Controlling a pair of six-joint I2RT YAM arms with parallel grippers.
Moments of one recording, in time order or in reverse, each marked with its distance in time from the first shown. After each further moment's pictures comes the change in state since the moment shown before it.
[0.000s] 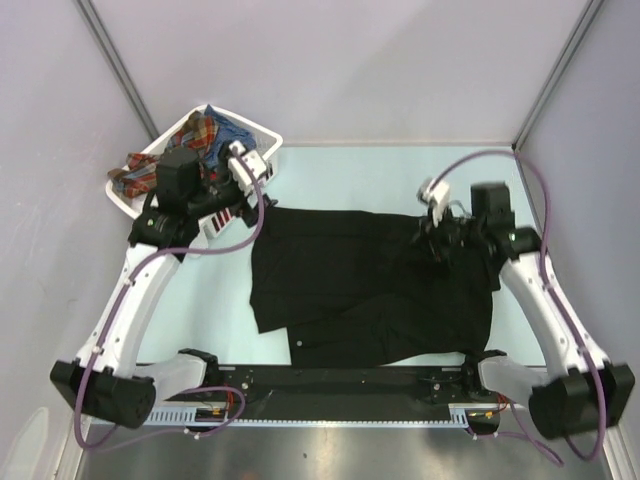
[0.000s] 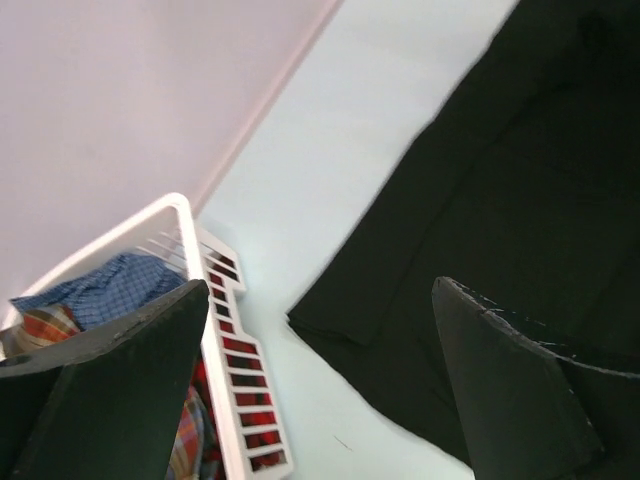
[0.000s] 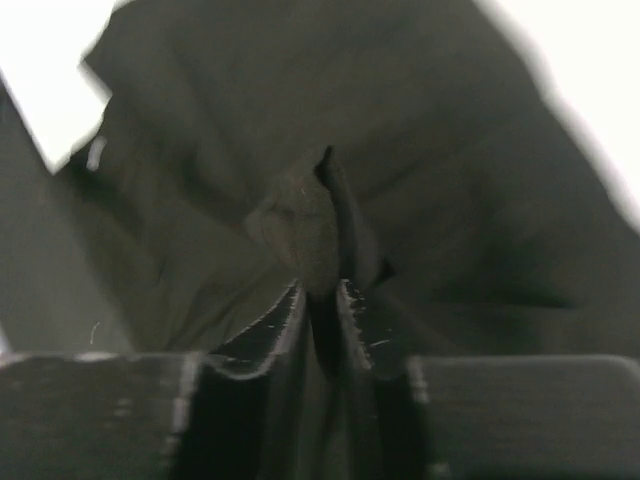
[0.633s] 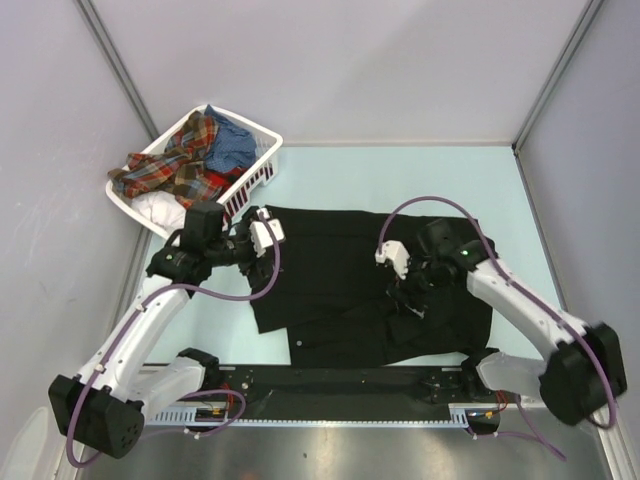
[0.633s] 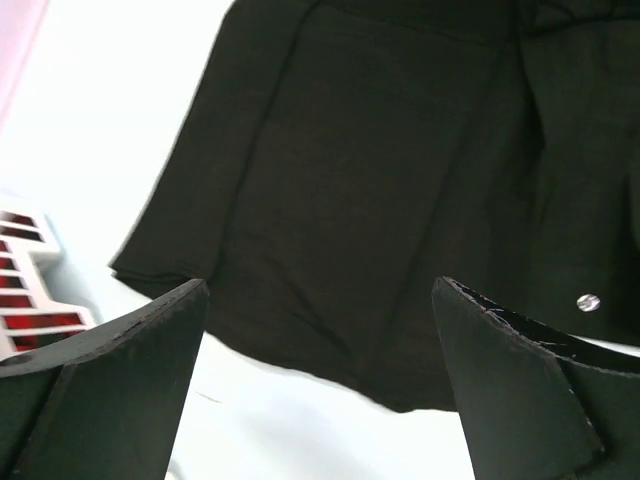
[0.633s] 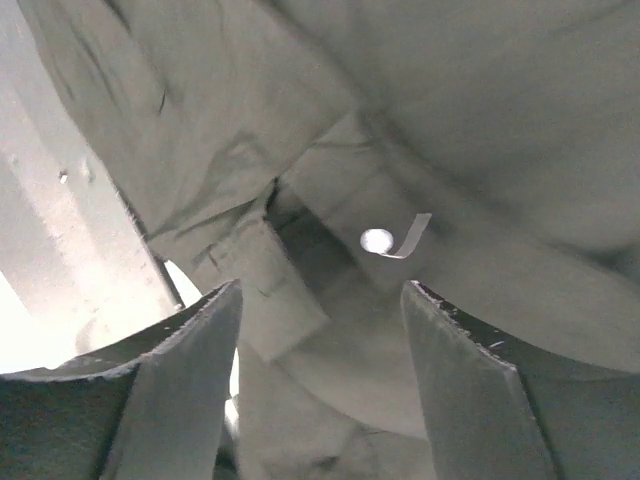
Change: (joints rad) left arm -0.087 -0.176 -0.383 -0.126 0.066 0.158; right arm 0.281 -0.031 -0.241 -0.169 0.247 -0.179
